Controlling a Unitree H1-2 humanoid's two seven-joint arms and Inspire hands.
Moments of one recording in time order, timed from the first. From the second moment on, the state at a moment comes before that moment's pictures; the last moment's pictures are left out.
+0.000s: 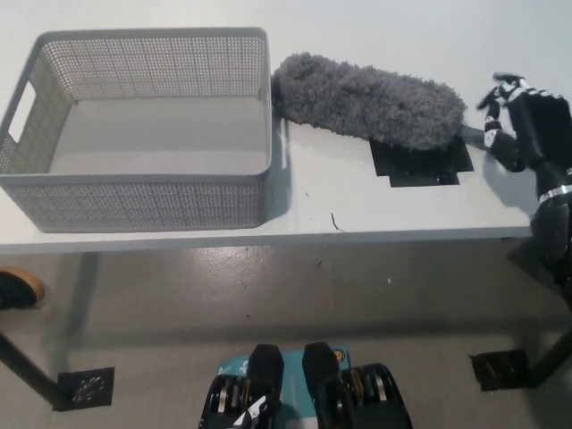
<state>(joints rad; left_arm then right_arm) 0.14 0.12 -0.27 0.29 0.21 -0.43 -0.08 -0.78 -0.40 0.35 0.77 -0.69 -0.14 -0.41</state>
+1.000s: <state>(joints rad) 0.13 0.12 -0.27 0.30 0.21 -0.43 -0.08 0.13 -0.47 0.28 -0.28 -0.44 -0.12 -0.28</state>
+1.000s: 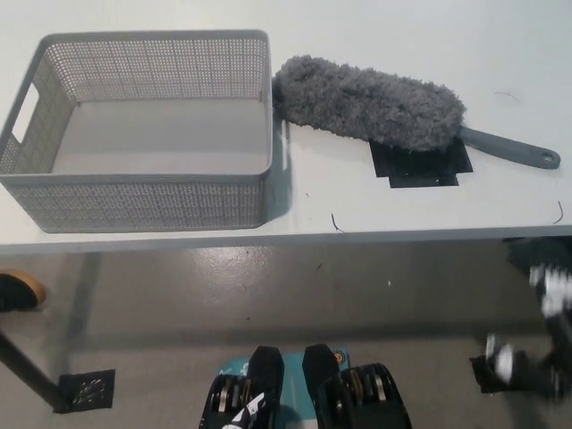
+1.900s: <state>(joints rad) 0.00 0.11 -0.19 0.22 0.20 -0.43 -0.06 0.08 -0.28 0.31 0.22 -0.08 -0.35 -0.27</state>
